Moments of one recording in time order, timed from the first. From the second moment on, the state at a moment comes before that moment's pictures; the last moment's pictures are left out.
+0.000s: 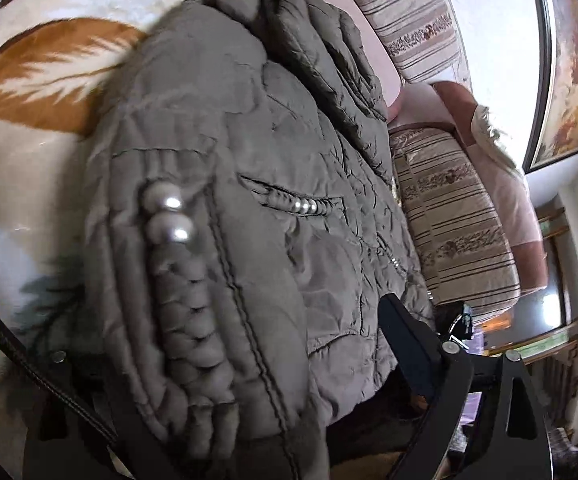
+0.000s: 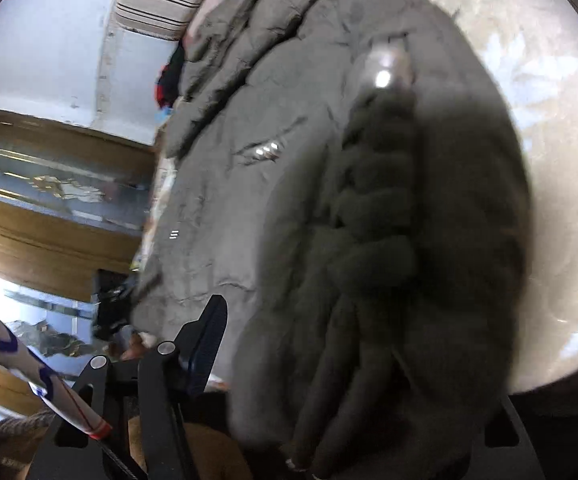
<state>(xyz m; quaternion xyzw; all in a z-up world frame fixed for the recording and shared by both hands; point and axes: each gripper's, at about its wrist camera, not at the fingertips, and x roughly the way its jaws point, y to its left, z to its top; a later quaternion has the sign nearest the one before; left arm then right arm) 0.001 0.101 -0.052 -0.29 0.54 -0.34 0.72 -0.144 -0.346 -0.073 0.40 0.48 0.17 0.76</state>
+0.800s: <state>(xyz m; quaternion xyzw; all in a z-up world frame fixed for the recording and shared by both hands) -0.041 0.117 0.053 -0.15 0.51 -0.28 0.80 -0.186 -0.324 0.052 0.33 0.38 0.19 0.84</state>
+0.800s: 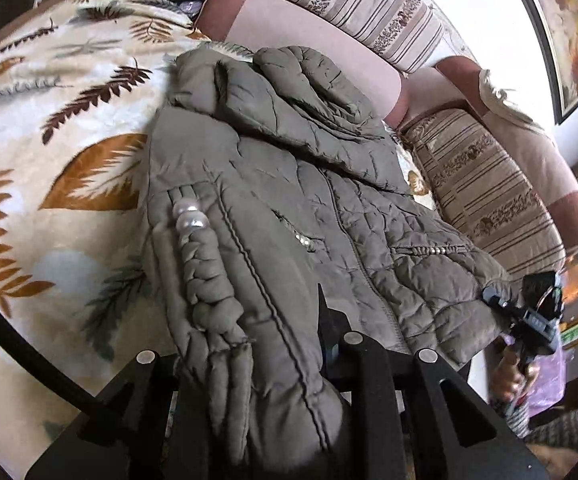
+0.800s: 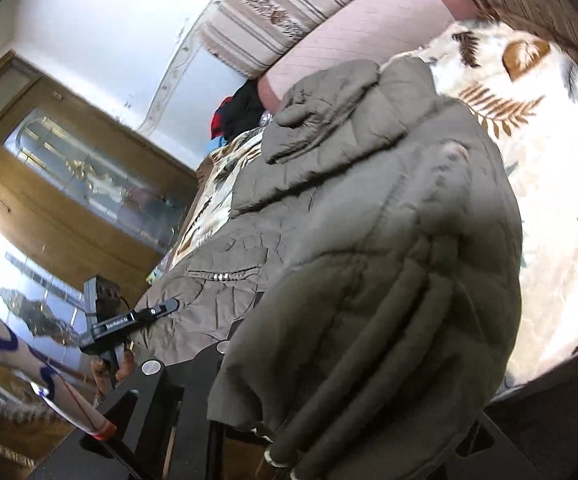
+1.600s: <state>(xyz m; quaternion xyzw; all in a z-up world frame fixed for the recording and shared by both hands) 0.051 0.097 0.111 -0.17 0.45 -0.23 0.85 -0.078 -0.315 0.133 0.27 0.35 0.18 0.88</state>
